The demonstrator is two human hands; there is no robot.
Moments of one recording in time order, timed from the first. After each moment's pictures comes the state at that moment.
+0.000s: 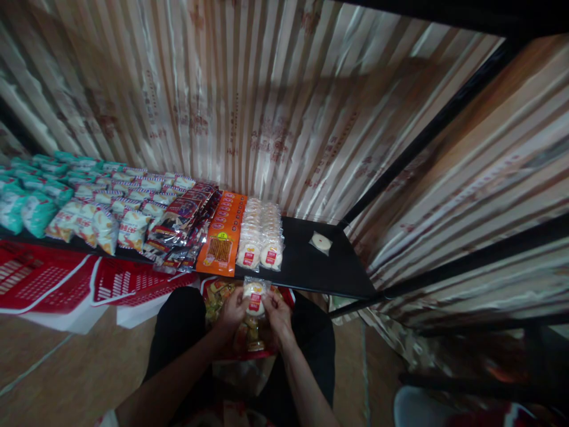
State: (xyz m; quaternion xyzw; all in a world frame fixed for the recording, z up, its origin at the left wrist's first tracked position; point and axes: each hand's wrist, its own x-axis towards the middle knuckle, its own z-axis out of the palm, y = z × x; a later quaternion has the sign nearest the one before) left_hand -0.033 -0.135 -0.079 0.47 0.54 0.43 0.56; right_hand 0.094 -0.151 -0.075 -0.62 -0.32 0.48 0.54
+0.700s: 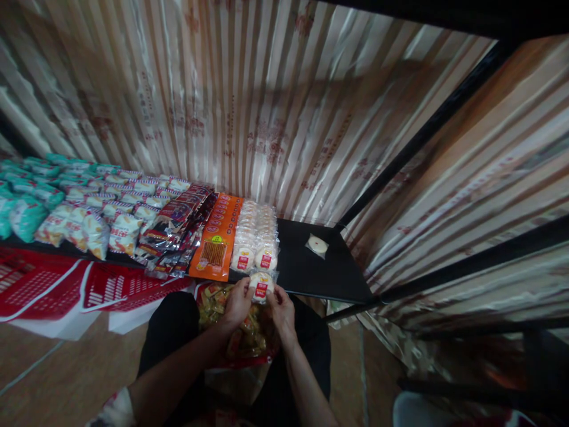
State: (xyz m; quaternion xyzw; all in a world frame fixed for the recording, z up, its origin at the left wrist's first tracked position) left_hand -0.002 -0.104 -0.056 0.57 0.55 0.39 0.46; right_hand 0.122 -0.131 -0.060 -0.61 -0.36 0.41 0.57
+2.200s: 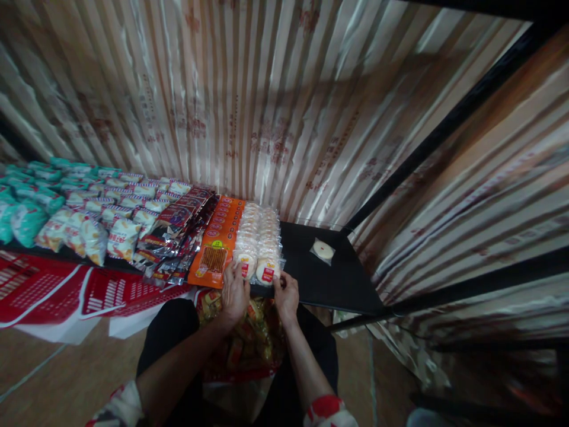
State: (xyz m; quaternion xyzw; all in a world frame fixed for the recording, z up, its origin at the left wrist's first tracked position) left_hand -0.006 -0.078 -0.036 0.66 0.64 0.38 0.13; right_hand 0.141 -0.075 -0.057 -0.73 -0.47 0.15 0.47
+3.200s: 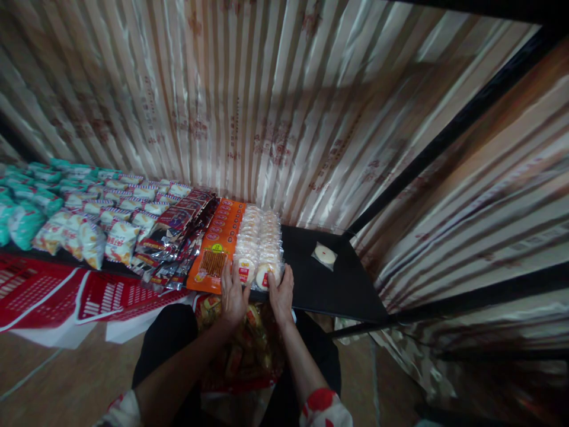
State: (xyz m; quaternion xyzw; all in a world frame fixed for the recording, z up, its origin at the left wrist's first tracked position) left_hand -0.008 -0.070 -0.053 0.65 0.62 0.41 0.13; right_hand 0.134 -0.050 -0.070 -0.70 -0.51 0.15 0.48
